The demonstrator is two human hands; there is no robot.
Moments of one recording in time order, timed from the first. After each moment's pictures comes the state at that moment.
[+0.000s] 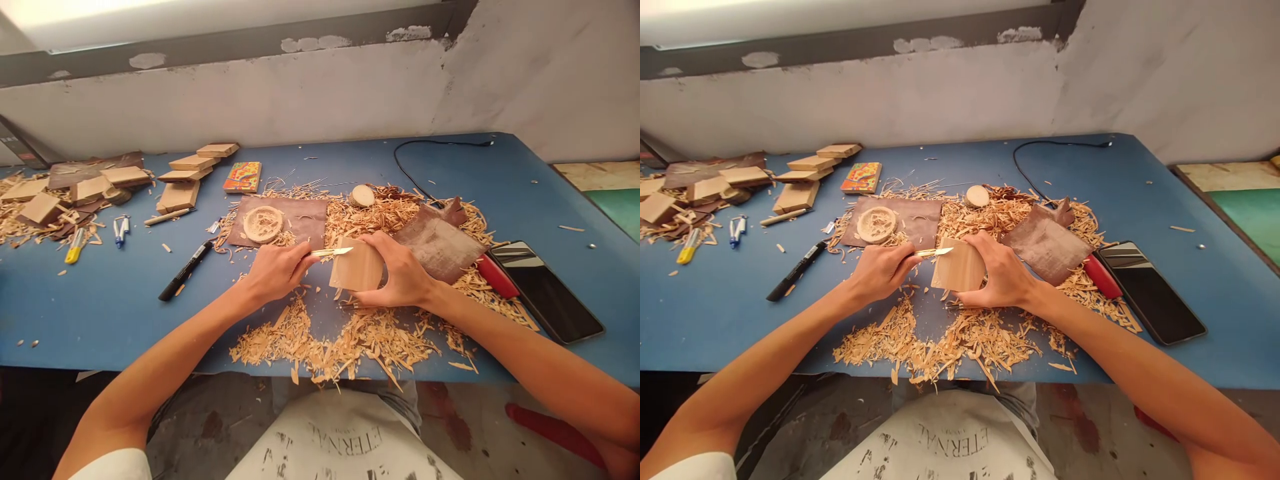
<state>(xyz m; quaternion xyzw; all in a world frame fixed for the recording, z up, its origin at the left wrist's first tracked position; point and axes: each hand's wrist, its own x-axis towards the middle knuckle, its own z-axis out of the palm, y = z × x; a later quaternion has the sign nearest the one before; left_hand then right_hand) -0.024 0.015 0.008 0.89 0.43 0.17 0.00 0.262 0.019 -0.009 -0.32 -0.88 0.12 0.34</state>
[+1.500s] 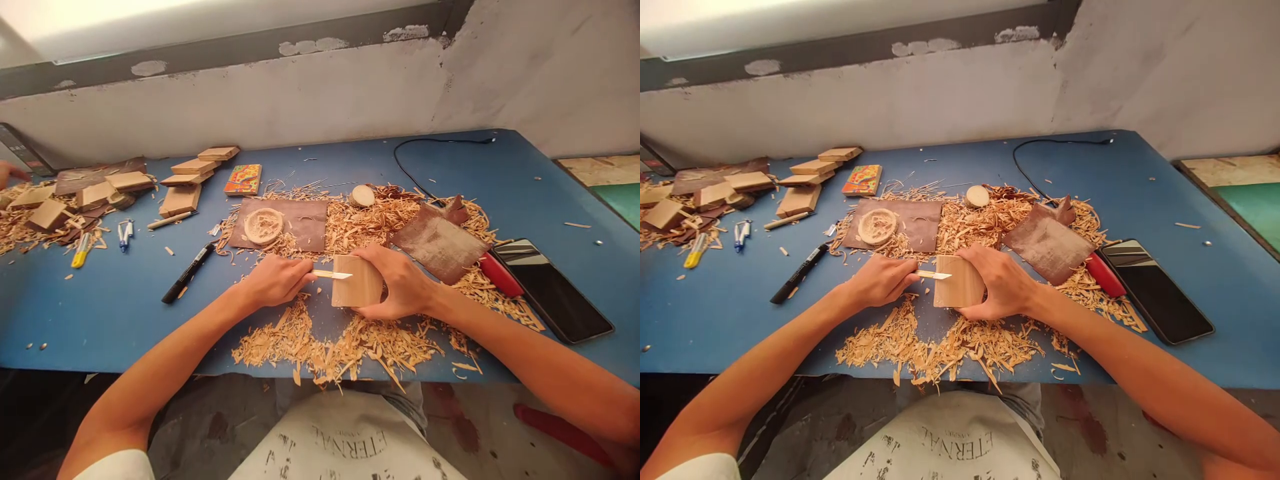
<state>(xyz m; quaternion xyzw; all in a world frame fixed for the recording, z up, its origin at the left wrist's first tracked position) -0.038 0.012 0.001 0.94 0.32 0.10 0.02 0.264 0.011 -0.010 -0.26 -0.91 0.14 0.29</state>
